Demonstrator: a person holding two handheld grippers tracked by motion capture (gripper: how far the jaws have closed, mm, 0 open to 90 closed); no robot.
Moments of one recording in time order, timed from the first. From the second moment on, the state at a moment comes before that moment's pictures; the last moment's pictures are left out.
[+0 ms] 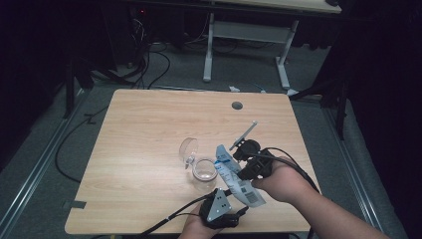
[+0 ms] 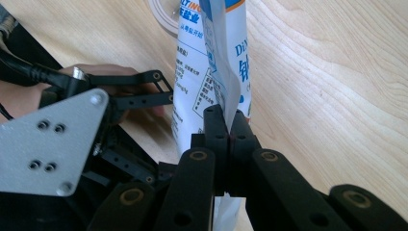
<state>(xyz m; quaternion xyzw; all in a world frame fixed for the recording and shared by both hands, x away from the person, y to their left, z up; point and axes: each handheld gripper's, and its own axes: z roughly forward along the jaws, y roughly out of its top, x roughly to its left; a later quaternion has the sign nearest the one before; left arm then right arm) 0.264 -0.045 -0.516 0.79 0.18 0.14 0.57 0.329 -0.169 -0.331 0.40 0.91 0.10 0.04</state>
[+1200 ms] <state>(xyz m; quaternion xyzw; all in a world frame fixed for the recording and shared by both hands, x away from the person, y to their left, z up) 0.250 -0.032 -0.513 0.78 0.20 0.19 0.56 0.334 -0.148 -0.339 0.37 0.92 0.11 0.06</state>
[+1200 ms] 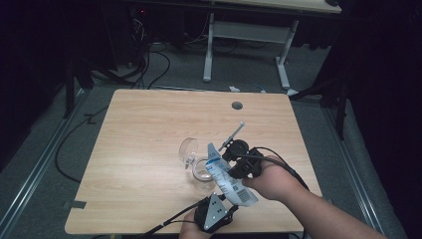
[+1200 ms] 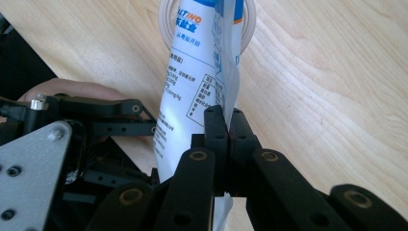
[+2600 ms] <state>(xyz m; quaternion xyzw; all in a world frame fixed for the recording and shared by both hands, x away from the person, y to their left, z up) 0.257 -0.035 -0.503 0.77 0.21 0.17 0.58 0.349 -0.144 -0.337 0.35 0.93 0.12 0.07</state>
